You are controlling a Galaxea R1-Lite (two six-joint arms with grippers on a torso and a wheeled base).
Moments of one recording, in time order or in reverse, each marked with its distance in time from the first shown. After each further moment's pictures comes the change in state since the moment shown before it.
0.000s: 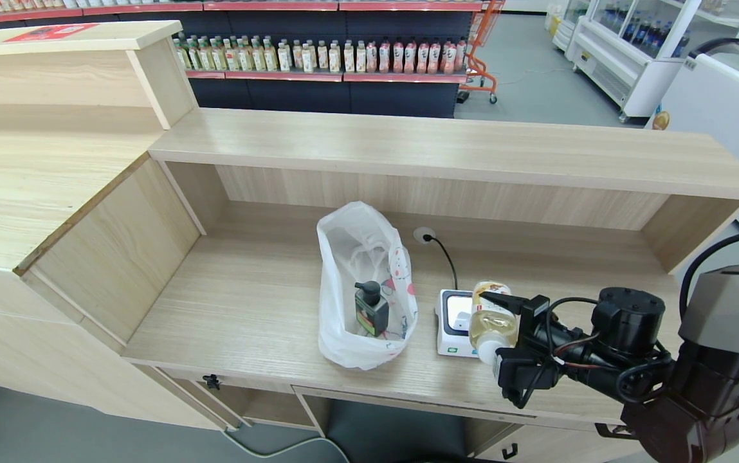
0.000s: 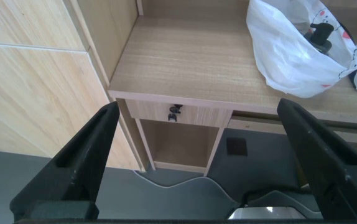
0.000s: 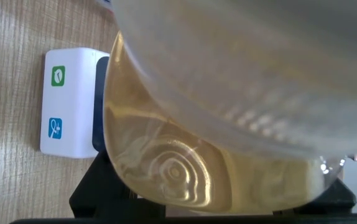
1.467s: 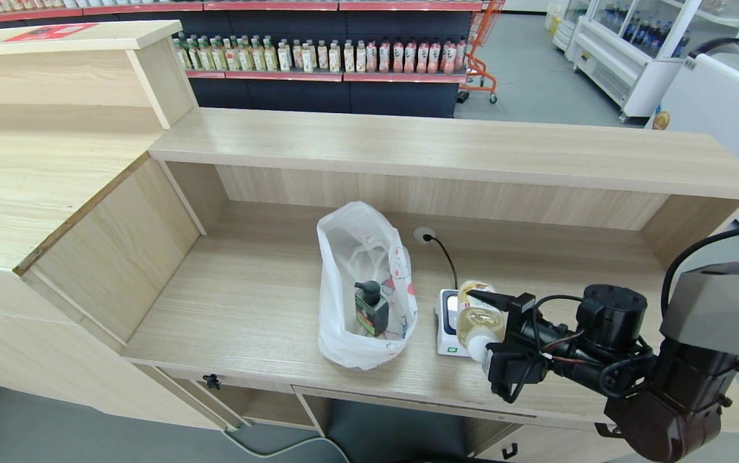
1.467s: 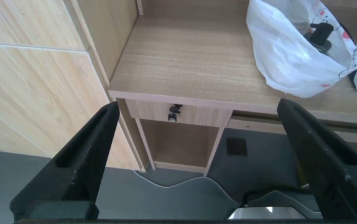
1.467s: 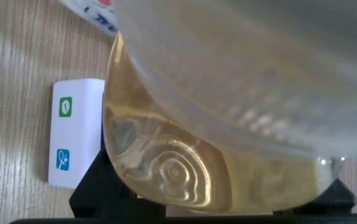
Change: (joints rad) left arm 0.000 0.000 0.000 0.000 0.000 0.000; right arm 0.032 0.027 -0.061 0.000 0.043 0.085
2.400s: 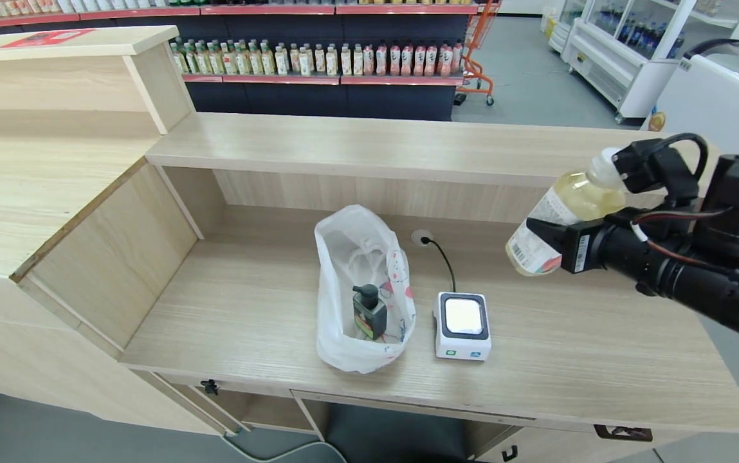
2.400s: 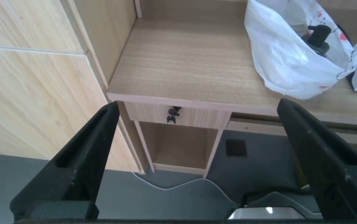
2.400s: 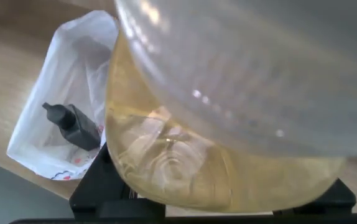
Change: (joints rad) left arm 0.000 0.000 0.000 0.000 0.000 -0.002; right arm 0.050 -0.627 -0.266 0.843 -0.516 1.384
